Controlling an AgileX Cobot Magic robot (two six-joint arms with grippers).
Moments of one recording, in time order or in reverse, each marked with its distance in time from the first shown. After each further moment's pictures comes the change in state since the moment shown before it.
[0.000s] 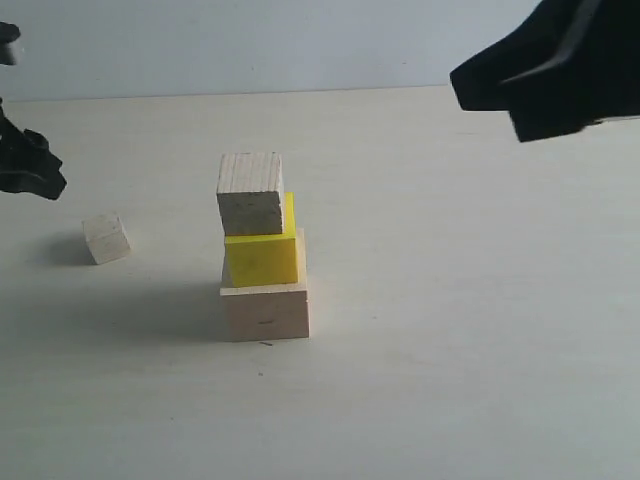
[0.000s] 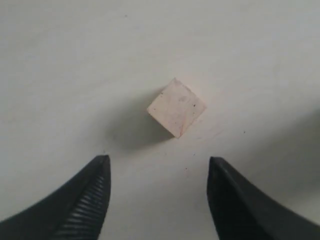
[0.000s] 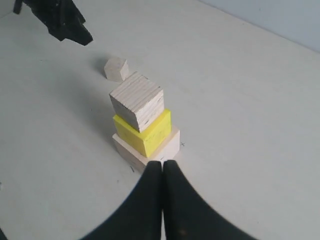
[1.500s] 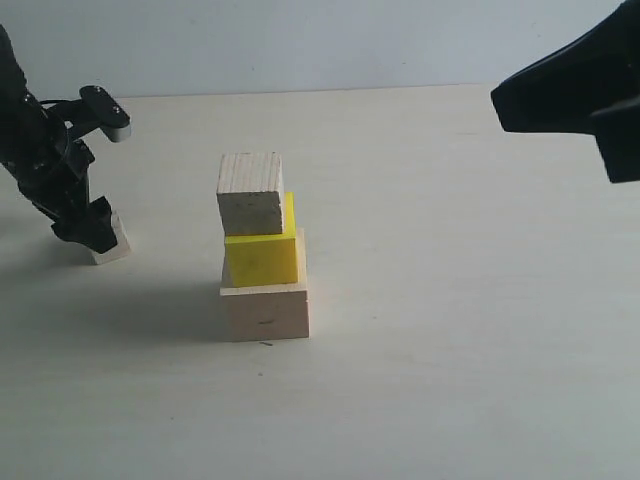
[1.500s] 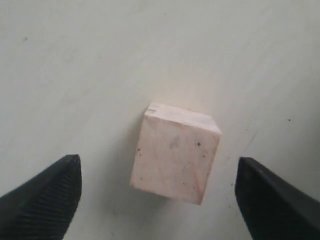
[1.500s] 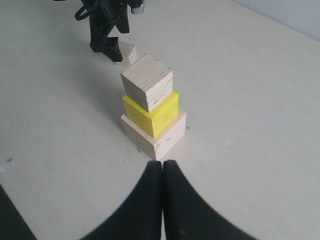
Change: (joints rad) left arm -0.051 0.375 -0.222 0.048 0.066 0.425; right arm 0.000 -0.065 0.002 0.004 0.099 -0.016
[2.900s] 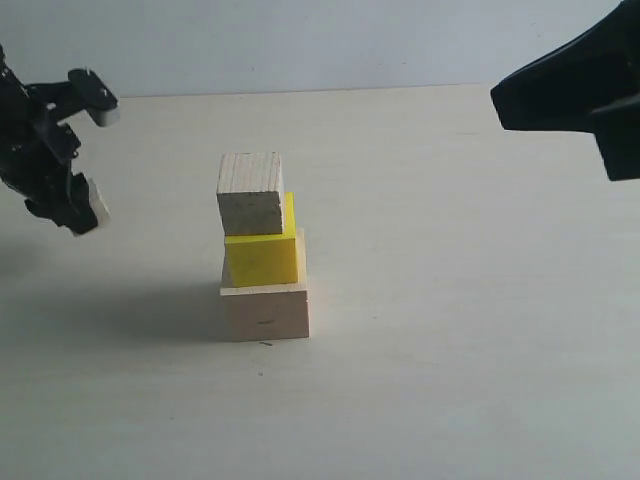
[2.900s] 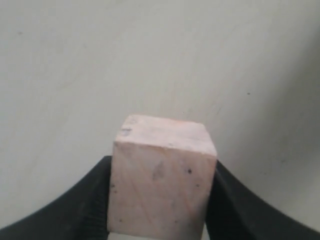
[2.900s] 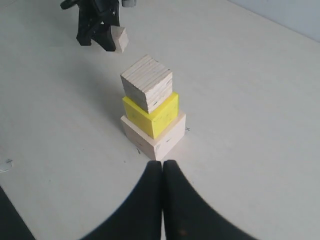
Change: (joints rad) left arm 0.000 -0.097 -0.009 -0.014 0.124 0.037; right arm 0.000 0.000 0.000 0.000 -0.004 0.000
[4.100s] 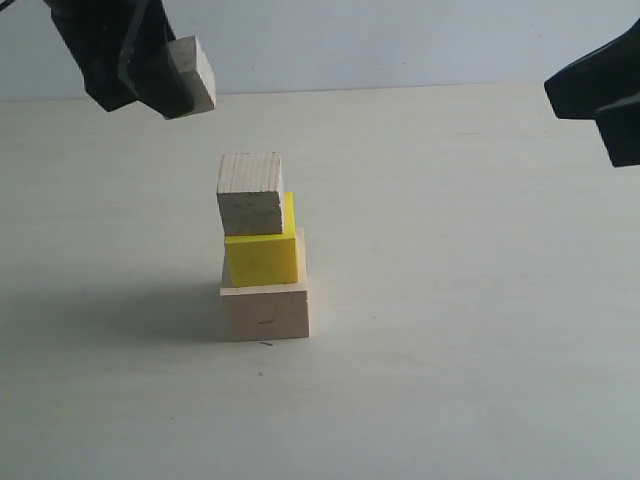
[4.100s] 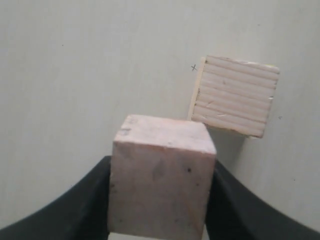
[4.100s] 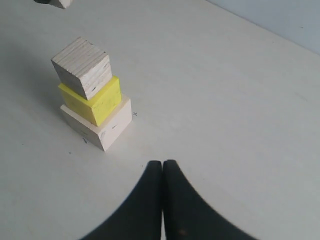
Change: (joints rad) left arm -0.383 -0.249 -0.304 0.008 0.296 -0.050; right arm 0.000 0.000 0.000 -0.255 0.022 0.171
